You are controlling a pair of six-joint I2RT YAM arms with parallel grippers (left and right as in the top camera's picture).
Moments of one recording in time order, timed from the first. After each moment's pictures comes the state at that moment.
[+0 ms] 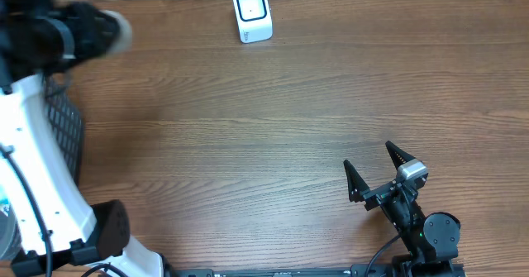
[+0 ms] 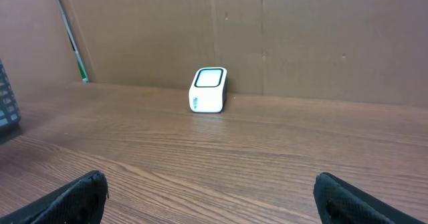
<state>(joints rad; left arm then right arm) 0.15 1.80 2.53 -1.66 0.25 -0.26 0.12 0.01 0.02 -0.01 -0.31 0.10</state>
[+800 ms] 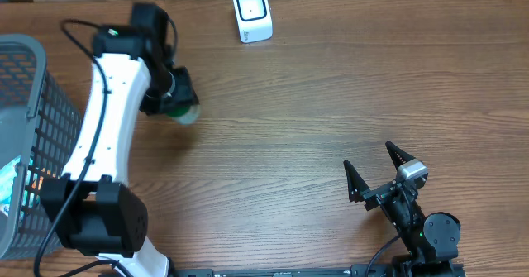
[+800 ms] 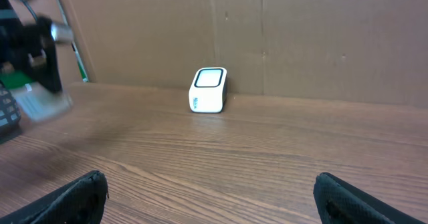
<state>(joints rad) -0.09 1.82 1.67 -1.32 0.07 -0.32 0.12 0.01 0.02 -0.01 -0.31 0.10</state>
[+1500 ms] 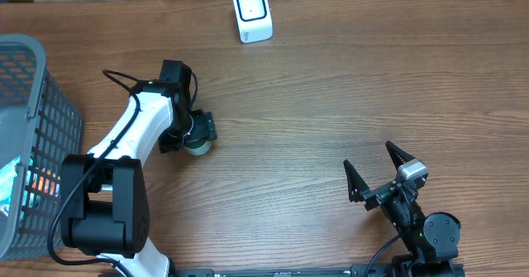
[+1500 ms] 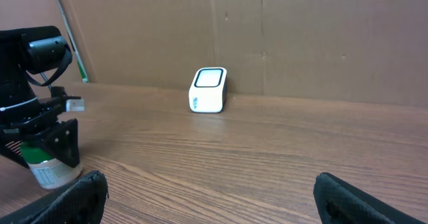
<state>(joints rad) -0.11 1.82 1.20 -0.91 0.07 -0.36 0.12 0.01 0.02 -0.01 -0.31 0.10</state>
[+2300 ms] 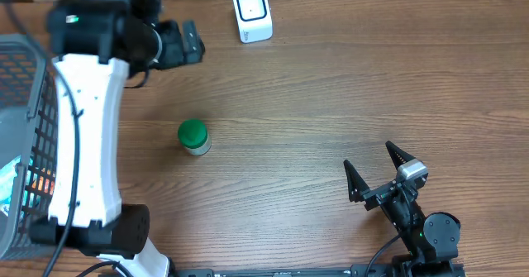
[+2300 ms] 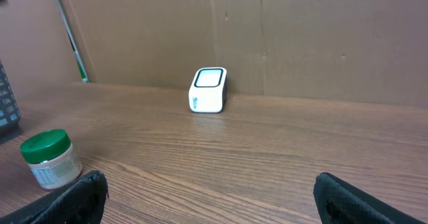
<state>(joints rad) -0.11 1.82 2.31 -1.58 0.07 -0.34 0.12 0.01 0.02 -0.01 -0.31 0.10</state>
